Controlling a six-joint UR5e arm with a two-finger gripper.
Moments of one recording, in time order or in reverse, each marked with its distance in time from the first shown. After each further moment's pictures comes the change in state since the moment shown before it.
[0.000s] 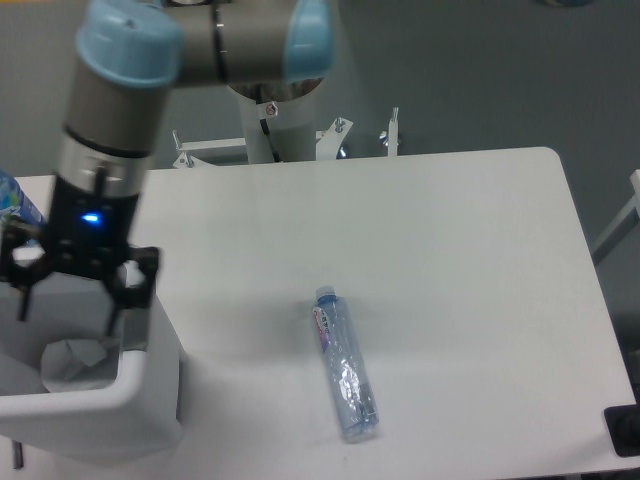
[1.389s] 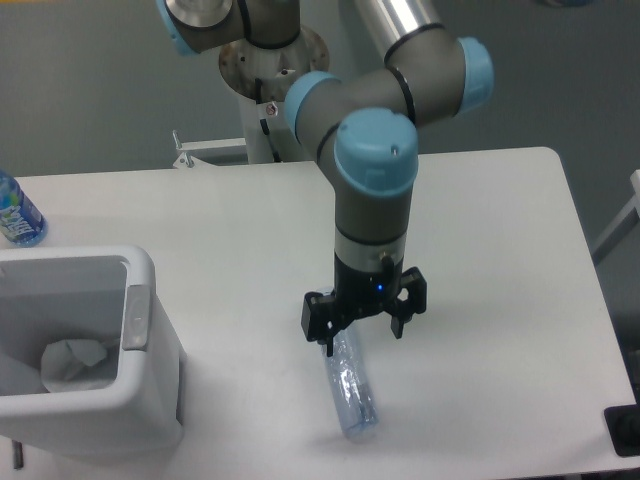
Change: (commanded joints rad) arm 0.166 -0.182 -0.071 -0.155 0.316 0.219
